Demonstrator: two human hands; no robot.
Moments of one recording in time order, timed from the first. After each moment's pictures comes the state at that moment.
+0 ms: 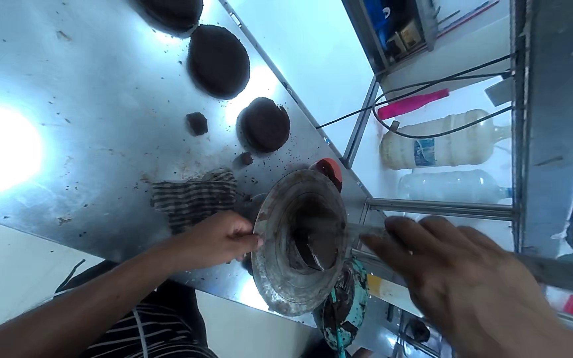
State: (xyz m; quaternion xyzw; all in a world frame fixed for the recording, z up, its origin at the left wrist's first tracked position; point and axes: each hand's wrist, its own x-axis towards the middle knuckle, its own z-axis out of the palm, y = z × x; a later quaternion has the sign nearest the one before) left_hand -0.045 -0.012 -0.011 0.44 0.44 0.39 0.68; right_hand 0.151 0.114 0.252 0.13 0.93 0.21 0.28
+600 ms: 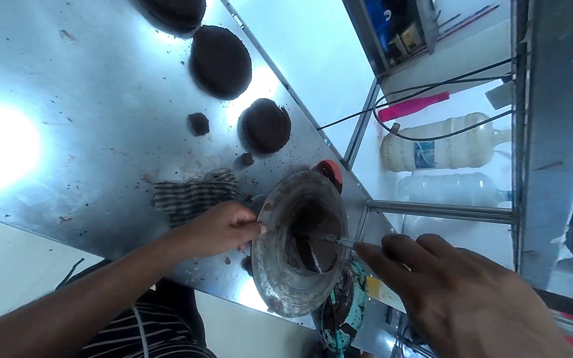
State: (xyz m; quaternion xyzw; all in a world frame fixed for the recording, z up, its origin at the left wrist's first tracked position) left_hand -0.050 0.001 -0.007 0.43 0.47 0.41 0.65; right_hand 0.143 0.096 0.255 0.14 0.92 0.20 0.32
